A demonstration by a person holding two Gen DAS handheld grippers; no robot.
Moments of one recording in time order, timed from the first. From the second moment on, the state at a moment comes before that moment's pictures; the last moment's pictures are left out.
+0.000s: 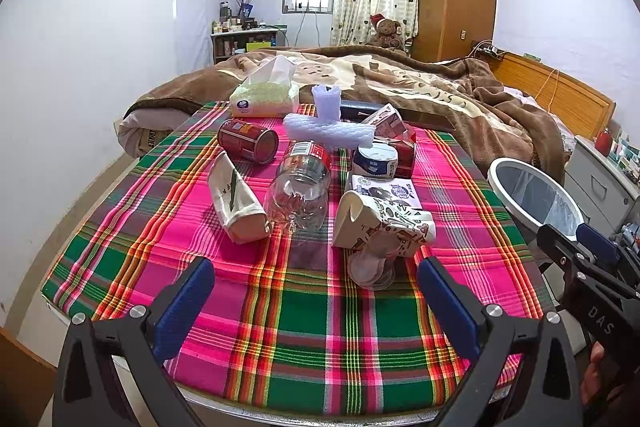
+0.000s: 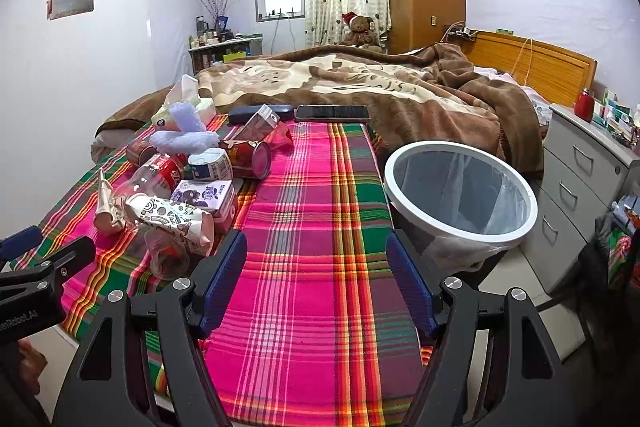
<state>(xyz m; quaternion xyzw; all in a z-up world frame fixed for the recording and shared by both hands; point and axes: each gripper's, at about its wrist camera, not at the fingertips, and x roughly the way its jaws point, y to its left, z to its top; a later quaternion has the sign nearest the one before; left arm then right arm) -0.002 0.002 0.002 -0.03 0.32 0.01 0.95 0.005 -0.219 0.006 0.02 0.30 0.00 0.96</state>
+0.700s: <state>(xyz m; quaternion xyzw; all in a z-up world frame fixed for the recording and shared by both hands) -0.005 0.002 0.003 -0.03 0.32 0.01 0.95 0.004 -0.219 0.006 0.02 0.30 0.00 0.96</state>
